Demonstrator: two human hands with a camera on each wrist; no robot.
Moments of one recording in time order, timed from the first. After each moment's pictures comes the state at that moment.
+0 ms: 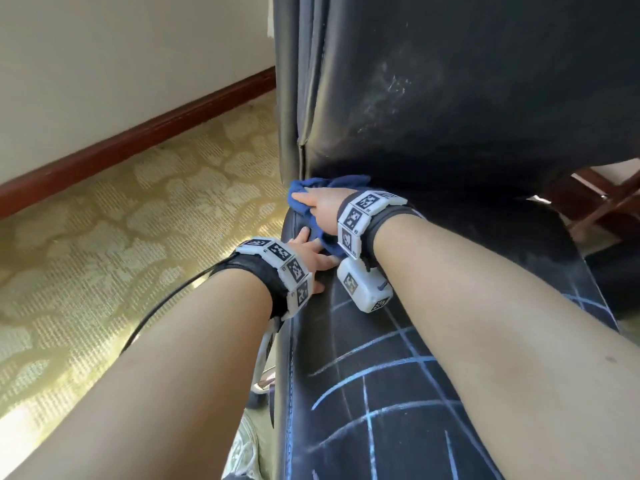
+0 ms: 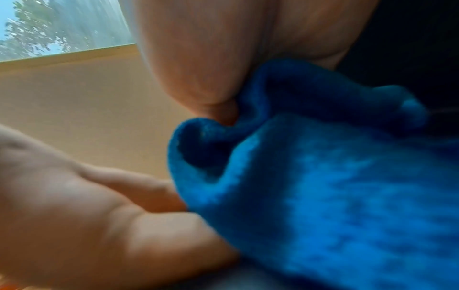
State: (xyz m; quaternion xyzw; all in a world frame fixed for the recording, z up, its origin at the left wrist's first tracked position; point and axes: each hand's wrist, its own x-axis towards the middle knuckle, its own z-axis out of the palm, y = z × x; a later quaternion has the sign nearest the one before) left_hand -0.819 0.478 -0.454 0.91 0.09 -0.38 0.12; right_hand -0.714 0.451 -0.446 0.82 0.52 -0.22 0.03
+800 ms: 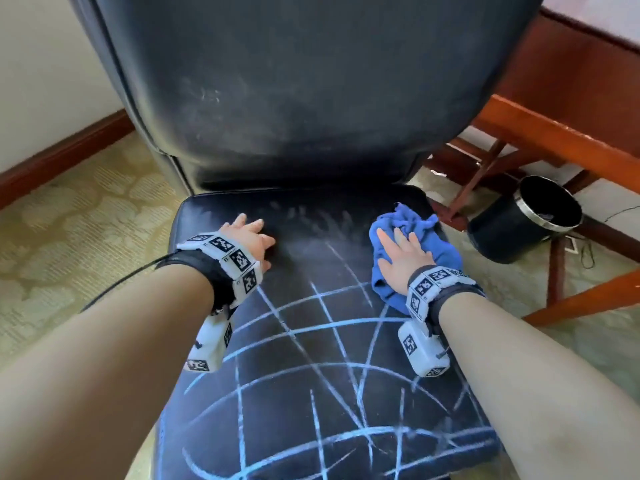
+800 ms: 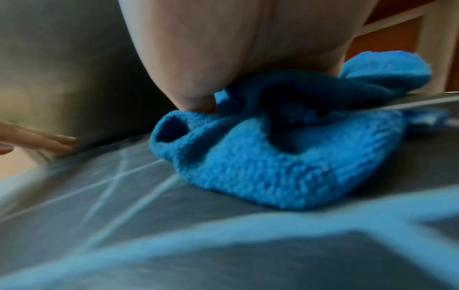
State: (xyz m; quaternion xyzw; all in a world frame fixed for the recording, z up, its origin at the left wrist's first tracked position) left_hand -0.750 0.406 -0.433 0.94 0.15 -0.31 0.06; right_hand -0.627 0.167 -0.453 0.94 0.22 -0.24 0.06
